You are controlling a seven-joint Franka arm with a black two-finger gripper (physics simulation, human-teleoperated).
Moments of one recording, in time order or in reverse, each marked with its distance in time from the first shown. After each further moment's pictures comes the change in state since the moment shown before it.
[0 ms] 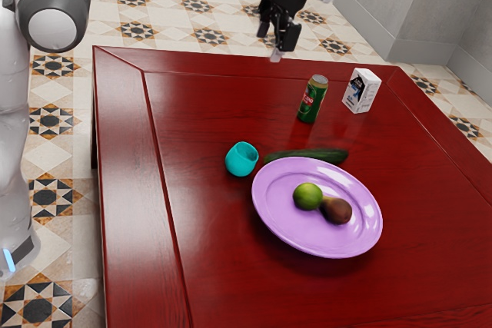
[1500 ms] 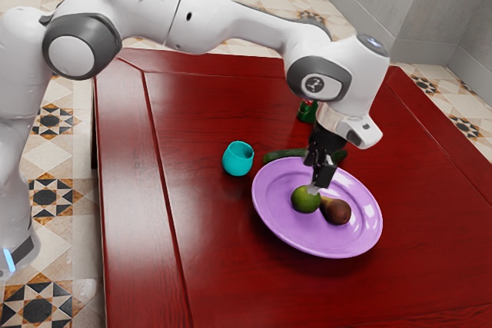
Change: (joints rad) arm -0.067 0.204 -0.235 -0.247 -0.050 0.475 0.019
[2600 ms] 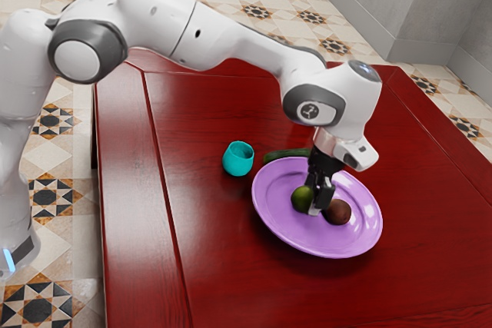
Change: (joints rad) arm -0.010 0.032 0.004 -0.089 -0.024 0.158 0.004
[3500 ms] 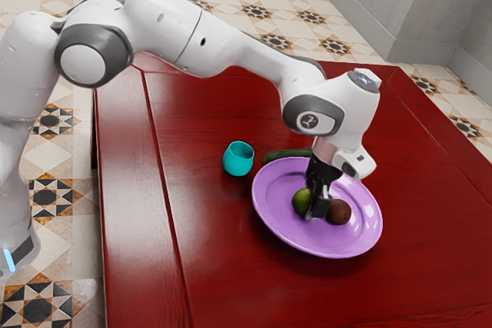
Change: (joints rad) arm 0.002 0.036 0.000 -0.013 0.000 0.037 -0.005
